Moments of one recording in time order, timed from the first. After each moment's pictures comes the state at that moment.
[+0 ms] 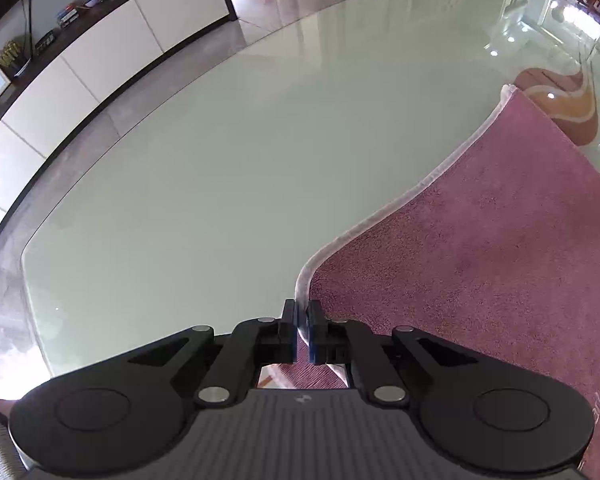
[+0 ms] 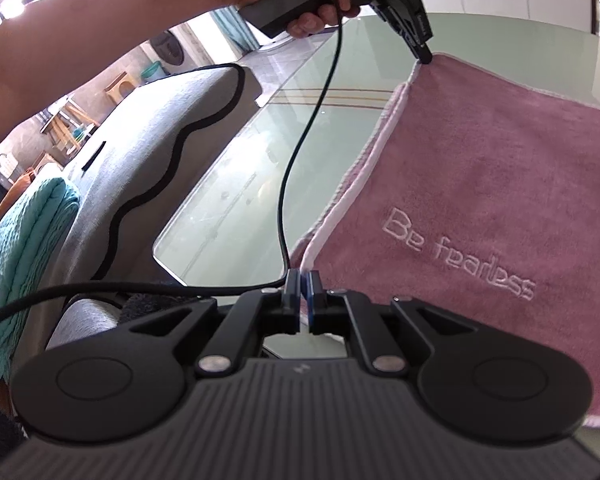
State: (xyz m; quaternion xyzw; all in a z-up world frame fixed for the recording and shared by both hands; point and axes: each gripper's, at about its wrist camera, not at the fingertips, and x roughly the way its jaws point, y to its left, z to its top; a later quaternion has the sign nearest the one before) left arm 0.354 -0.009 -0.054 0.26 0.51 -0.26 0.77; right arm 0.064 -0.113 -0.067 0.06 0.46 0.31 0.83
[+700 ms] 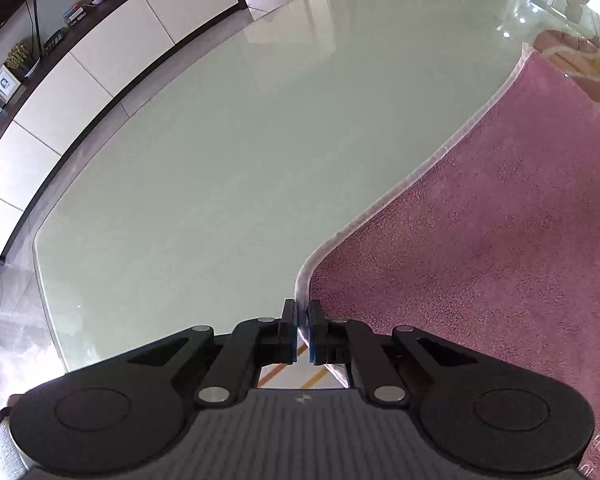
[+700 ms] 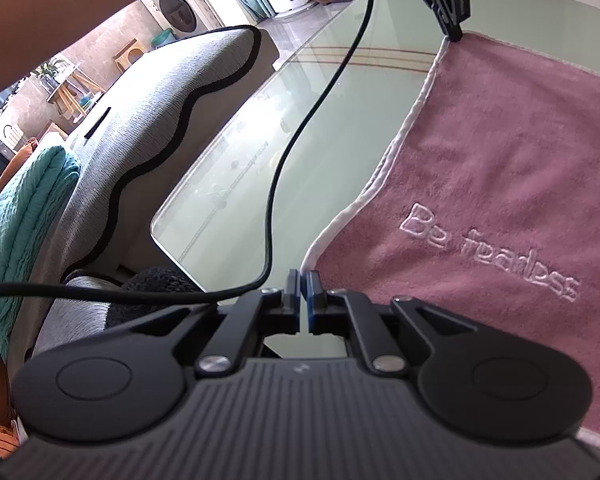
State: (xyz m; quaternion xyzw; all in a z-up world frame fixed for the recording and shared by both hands) left arm 0.357 -0.008 -0.084 0.30 0.51 -0.25 0.77; right arm 0.076 -0.074 -0.102 0.04 0.49 0.33 0.80
